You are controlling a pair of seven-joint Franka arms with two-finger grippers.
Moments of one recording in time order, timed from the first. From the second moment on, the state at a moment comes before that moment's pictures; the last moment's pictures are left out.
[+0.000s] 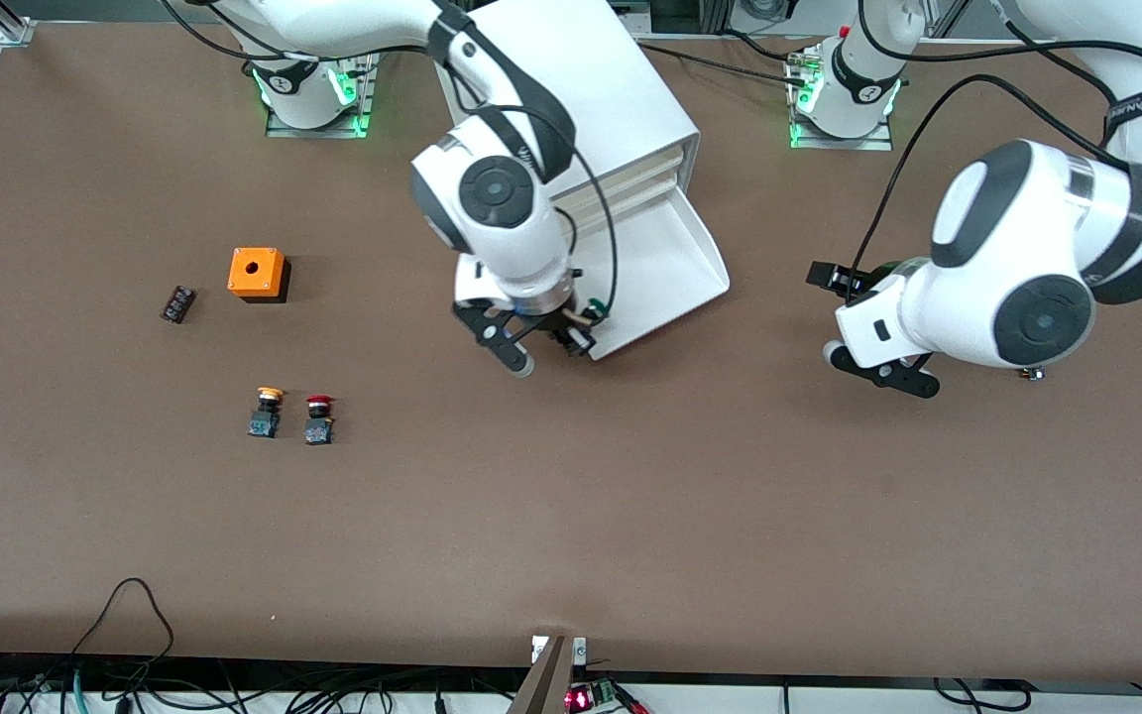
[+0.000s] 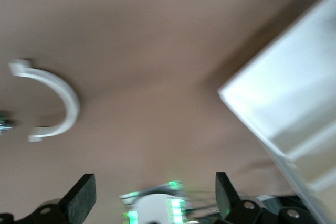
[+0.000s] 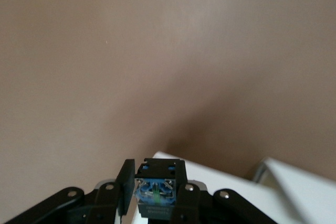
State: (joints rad) left arm -0.10 0.44 -0.22 -1.34 0.05 1.32 0.01; right arm 0.62 0.66 0.08 -1.26 0.02 2.03 1.38
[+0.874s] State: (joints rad) left arm -0.12 0.52 -0.21 -1.45 -0.01 1.77 -0.45; right arm 0.28 0.60 0.07 -1.39 0.02 1.96 0.37
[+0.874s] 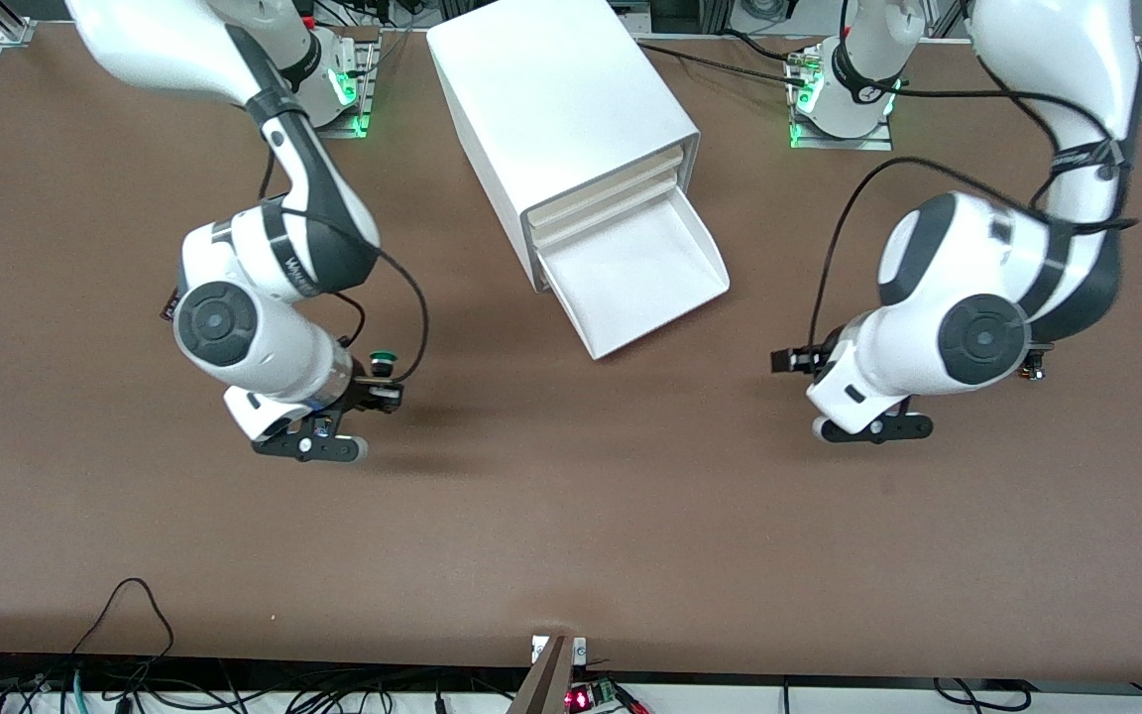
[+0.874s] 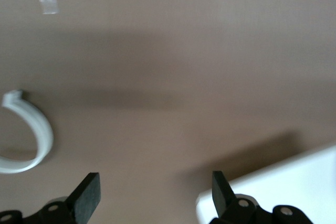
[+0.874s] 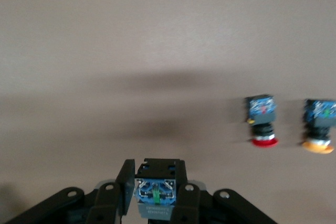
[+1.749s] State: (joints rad) left arm -0.31 0.50 -0.22 -1.84 -0.01 2.27 -1.00; right arm 0.20 0.68 0.07 -1.66 0.02 2.40 0.13
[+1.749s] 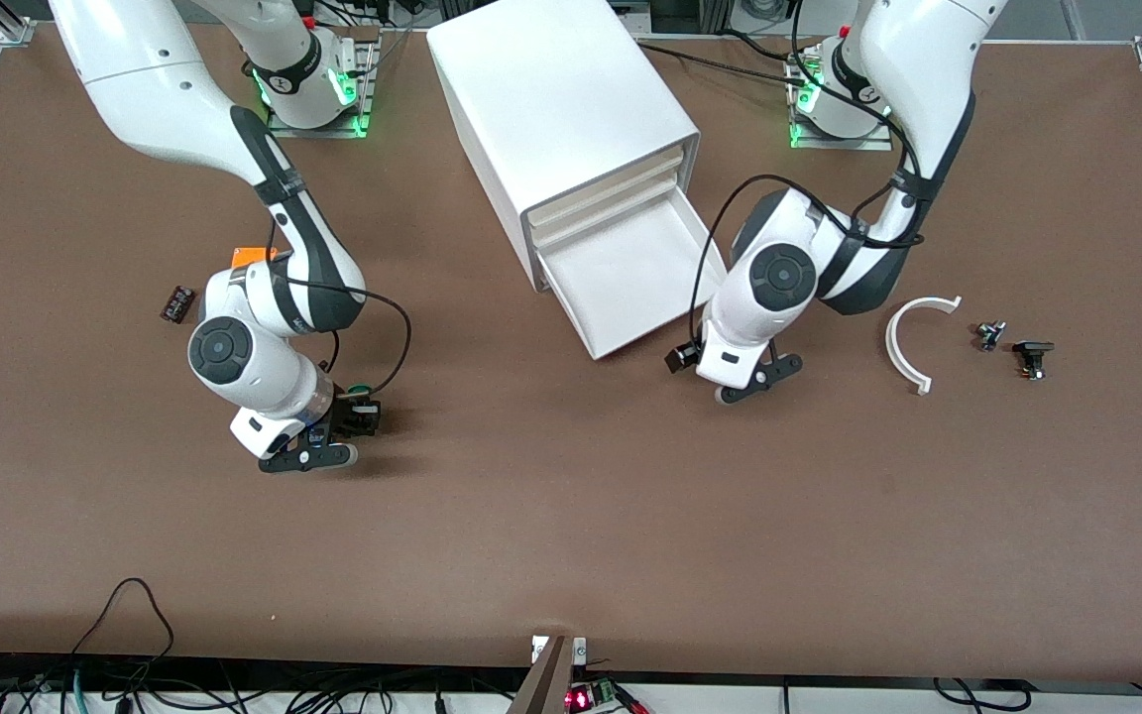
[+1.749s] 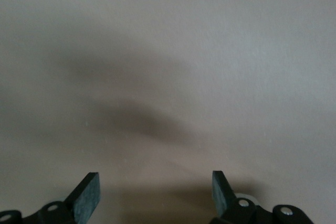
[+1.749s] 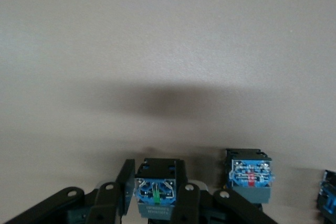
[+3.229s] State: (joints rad) left arm -0.35 0.46 -0.38 -1.97 0.01 2.27 -1.16; right arm 0.13 0.35 0.02 -1.63 0.02 2.21 0.15
